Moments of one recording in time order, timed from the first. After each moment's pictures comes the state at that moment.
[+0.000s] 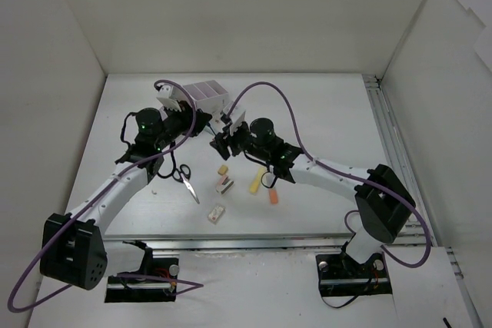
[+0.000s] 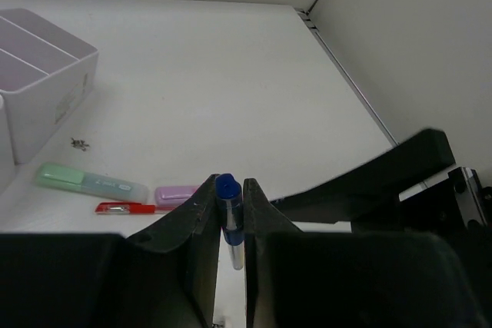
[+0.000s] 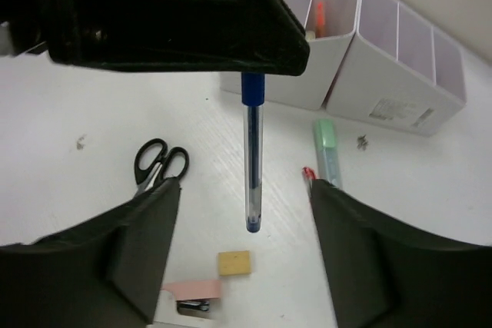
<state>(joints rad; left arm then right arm) -0.28 1.25 0.86 0.29 0.40 -0.46 0.82 1.62 1.03 0.38 -0.14 -0.05</state>
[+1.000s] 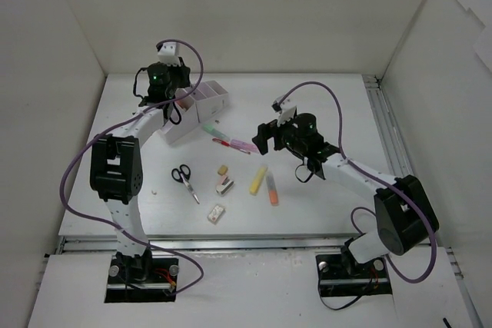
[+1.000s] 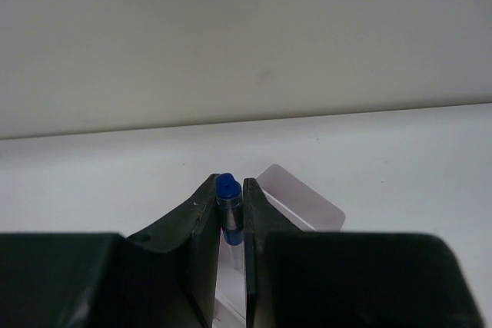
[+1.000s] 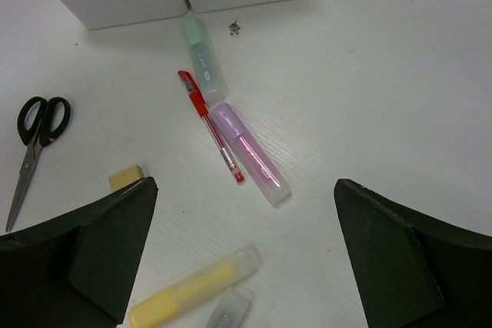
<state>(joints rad) -0.14 1.95 1.50 0.39 0.13 -0.15 0.49 1.47 0.82 0.30 -0.20 0.07</state>
